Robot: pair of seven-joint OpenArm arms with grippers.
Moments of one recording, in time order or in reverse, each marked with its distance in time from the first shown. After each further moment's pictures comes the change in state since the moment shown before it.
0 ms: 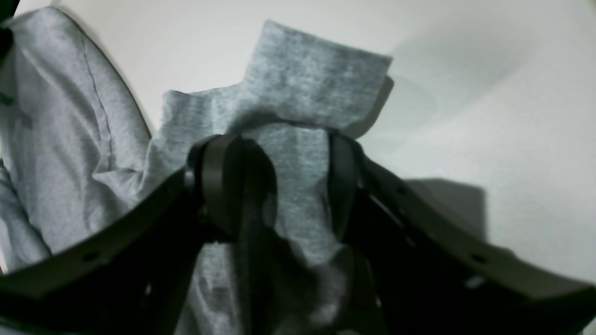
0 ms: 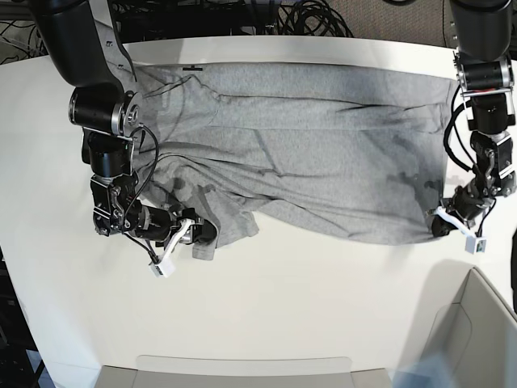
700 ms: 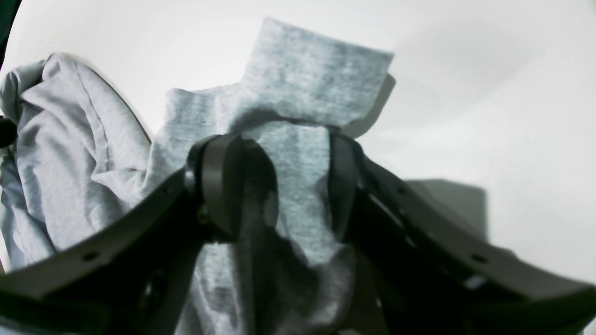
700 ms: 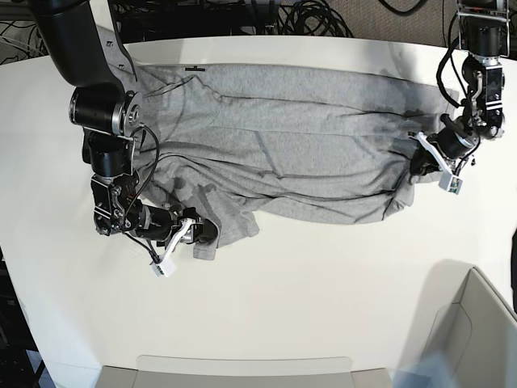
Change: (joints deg) left arm 27.6 -2.4 0.2 25.9 0.2 -0.5 1.0; right arm 0.0 -0.1 0.0 0.0 0.0 0.0 -0.1
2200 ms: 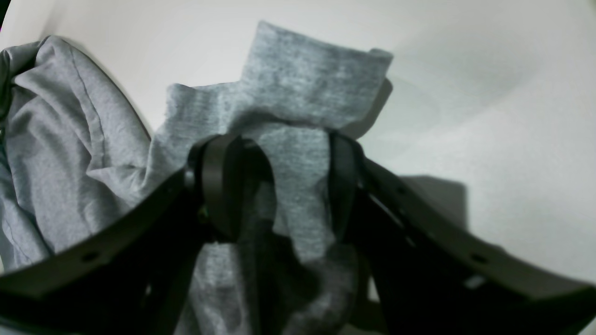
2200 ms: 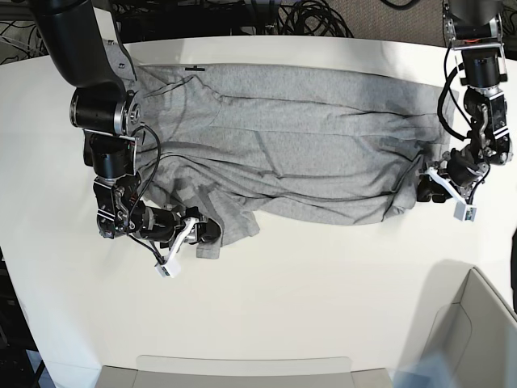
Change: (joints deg) left arm -11.2 3.3 -7.3 -9.4 0.4 0.0 6.7; right arm 0.2 -0.2 -3.5 0.2 0.3 0.0 0.5
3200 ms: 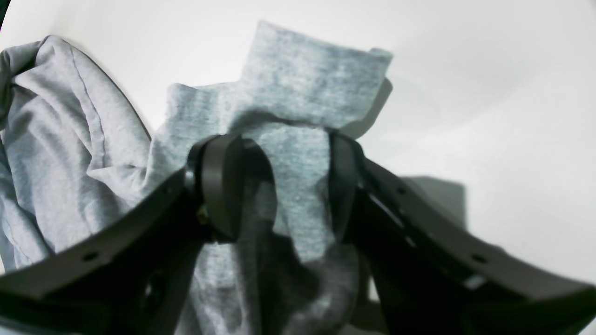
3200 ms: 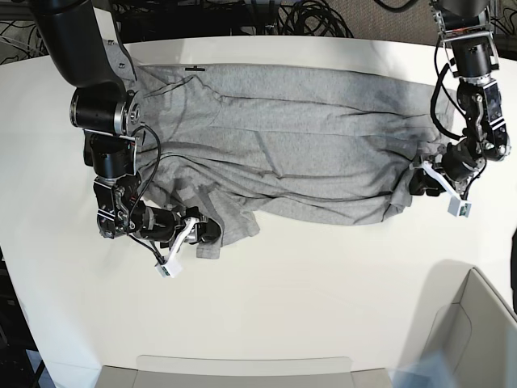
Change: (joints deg) left arm 3.0 4.5 -6.1 9.2 0.0 0.0 10.1; right arm 0.0 0.0 0.0 0.0 0.0 0.0 0.0
